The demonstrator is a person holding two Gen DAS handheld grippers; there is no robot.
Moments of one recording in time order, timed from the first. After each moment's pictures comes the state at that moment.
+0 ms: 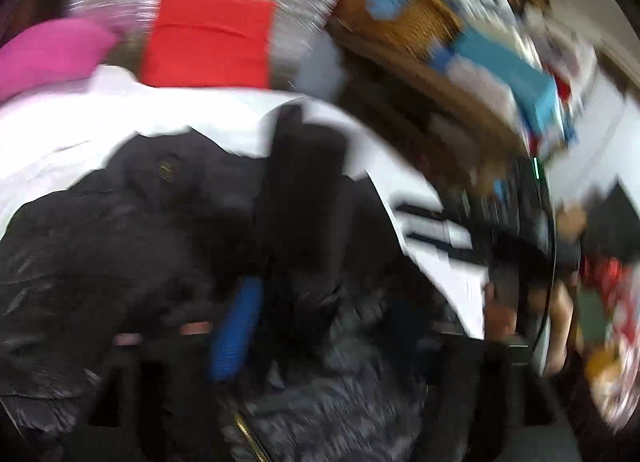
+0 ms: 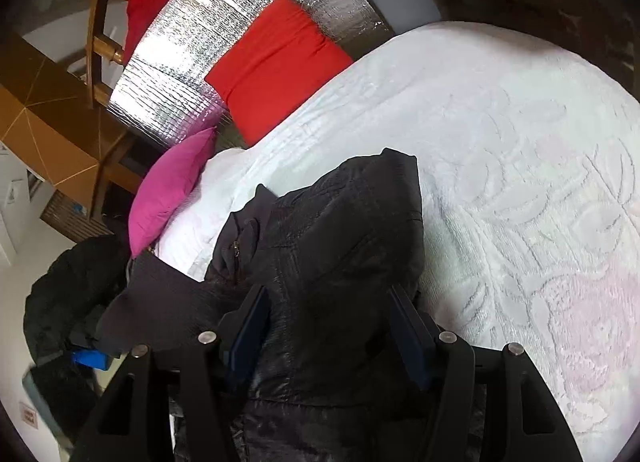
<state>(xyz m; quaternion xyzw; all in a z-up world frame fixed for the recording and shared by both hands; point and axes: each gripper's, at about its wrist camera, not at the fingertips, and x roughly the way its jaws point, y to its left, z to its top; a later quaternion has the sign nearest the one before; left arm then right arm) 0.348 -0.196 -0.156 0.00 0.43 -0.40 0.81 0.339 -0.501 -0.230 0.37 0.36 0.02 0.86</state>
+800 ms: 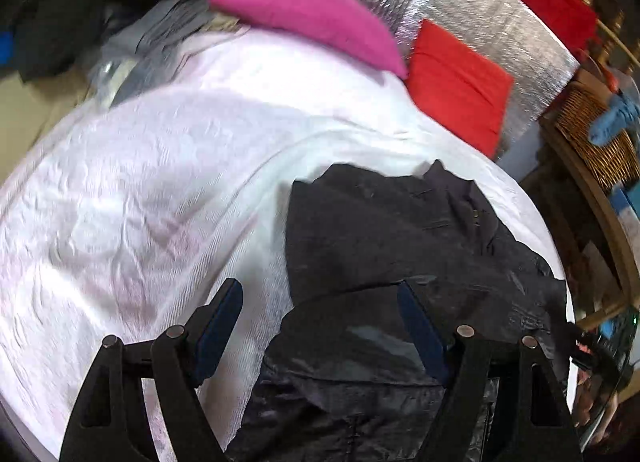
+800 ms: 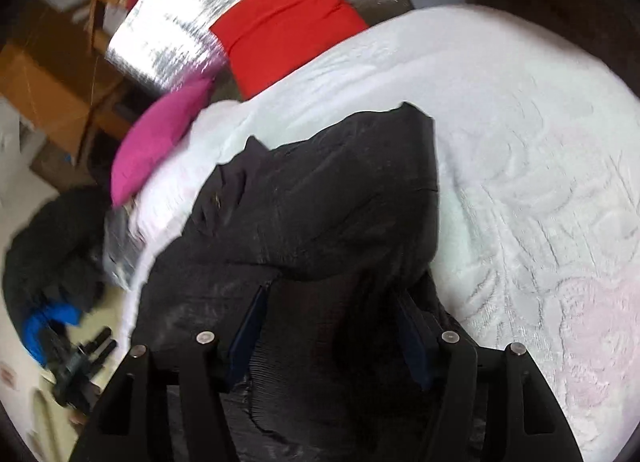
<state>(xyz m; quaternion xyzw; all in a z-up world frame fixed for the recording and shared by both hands) 0.414 0.065 -0.178 -0.15 0.46 -0.08 0.87 0.363 -0.470 -0.252 0.28 0.42 0.03 0.86</state>
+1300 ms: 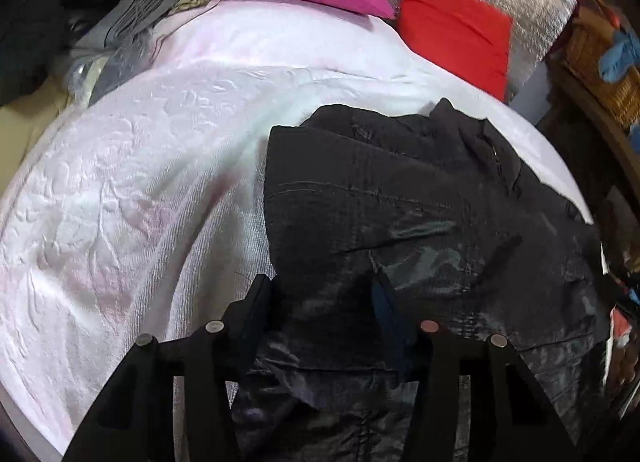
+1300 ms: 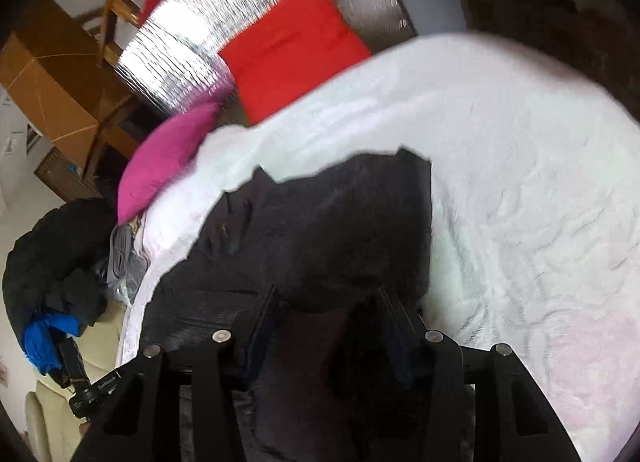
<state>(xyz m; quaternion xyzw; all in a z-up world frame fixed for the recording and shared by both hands) 0.421 0.024 -0.206 -0.06 0.50 -0.08 0.86 0.370 -0.493 -0.250 0.30 0.39 0.03 0.87</state>
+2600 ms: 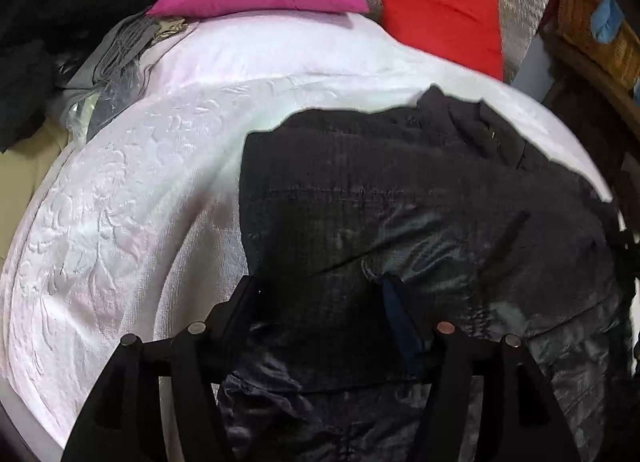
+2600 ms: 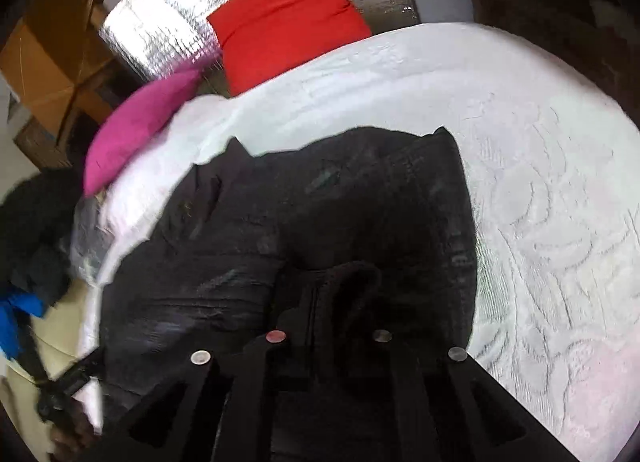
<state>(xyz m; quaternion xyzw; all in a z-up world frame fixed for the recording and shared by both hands) 0.414 -0.002 -0.197 0.00 0.48 -0.07 0.87 0.393 -0.477 -0.257 0.25 0.42 0.01 0.87</state>
